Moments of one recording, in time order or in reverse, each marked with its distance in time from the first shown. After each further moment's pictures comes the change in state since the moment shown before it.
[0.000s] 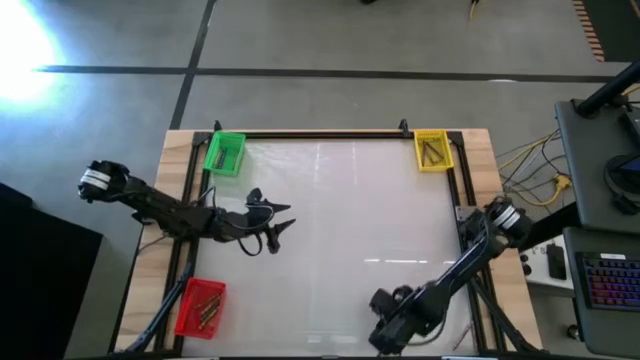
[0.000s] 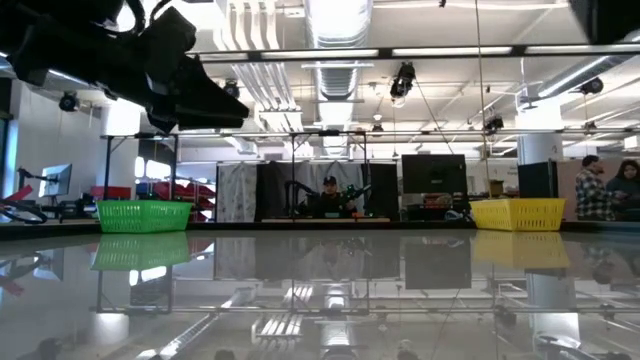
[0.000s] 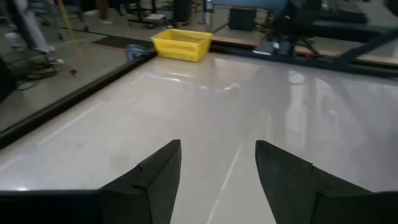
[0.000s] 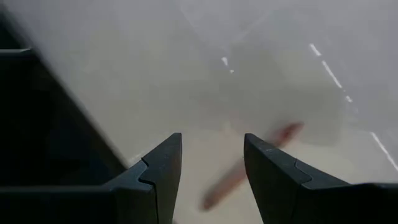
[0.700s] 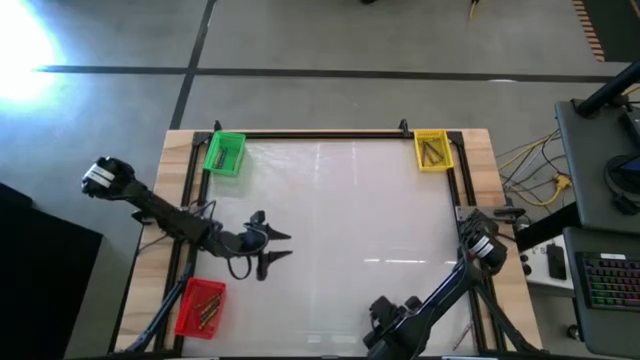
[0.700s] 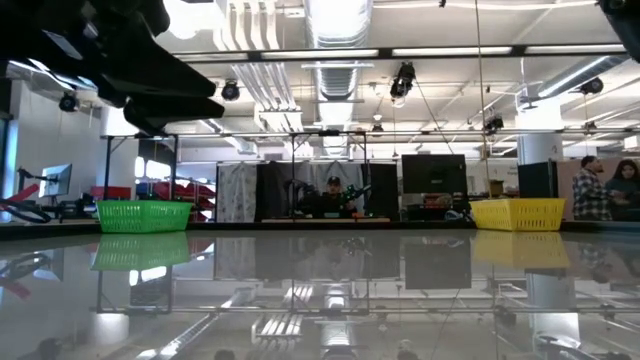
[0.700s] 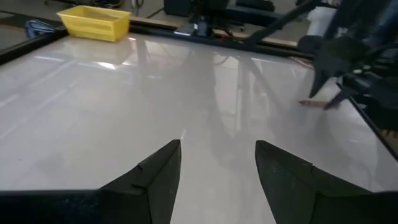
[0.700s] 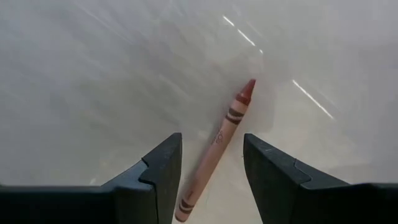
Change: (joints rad) left arm -0.201 0.023 0.000 -0.004 0.098 -0.107; right arm 0.036 0.282 0.373 -0.455 -0.042 0.266
